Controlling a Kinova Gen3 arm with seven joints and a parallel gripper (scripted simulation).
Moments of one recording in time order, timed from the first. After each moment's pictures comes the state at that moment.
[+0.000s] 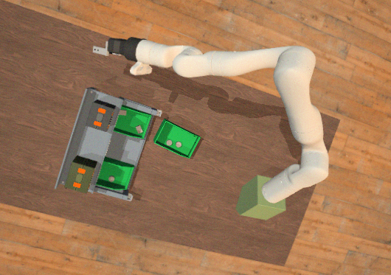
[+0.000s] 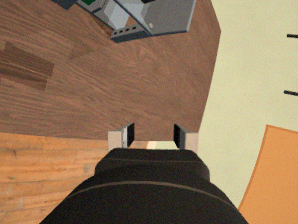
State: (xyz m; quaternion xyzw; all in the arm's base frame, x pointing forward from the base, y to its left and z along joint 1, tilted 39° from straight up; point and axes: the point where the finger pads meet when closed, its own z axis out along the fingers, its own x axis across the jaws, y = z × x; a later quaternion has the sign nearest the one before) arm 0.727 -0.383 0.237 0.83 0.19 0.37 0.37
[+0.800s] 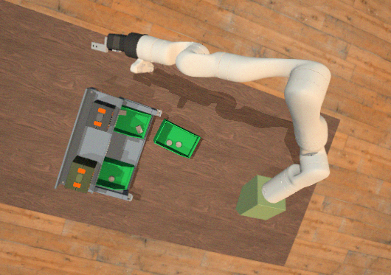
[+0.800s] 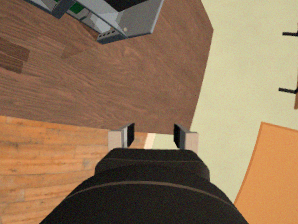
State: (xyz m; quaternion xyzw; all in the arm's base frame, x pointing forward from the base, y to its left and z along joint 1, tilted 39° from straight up) arm 0.731 -0.345 0.295 0.83 0.19 0.36 0.37
